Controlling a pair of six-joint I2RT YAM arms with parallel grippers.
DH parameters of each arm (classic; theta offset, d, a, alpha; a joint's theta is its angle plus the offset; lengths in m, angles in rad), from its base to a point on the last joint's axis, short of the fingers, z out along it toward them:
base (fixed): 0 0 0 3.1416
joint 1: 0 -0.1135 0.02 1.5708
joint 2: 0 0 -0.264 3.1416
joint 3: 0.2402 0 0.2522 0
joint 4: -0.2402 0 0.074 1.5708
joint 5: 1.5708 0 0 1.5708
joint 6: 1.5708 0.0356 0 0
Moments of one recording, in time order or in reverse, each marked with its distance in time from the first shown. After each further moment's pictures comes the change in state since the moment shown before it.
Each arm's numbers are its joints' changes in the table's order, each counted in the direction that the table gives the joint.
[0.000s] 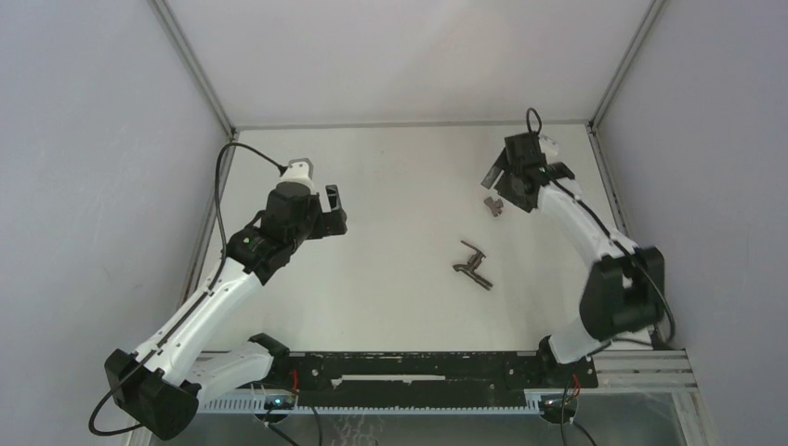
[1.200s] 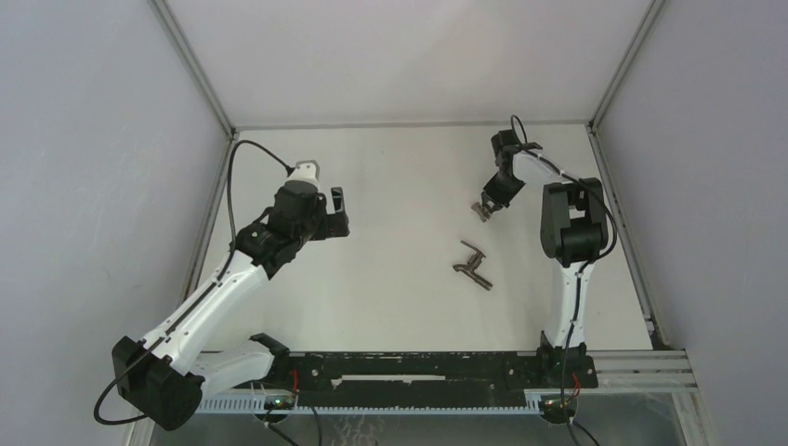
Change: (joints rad) left arm 0.000 0.056 0.000 -0.007 0.003 0.013; right arm 0.088 0.665 0.417 -0.200 -0.150 0.160
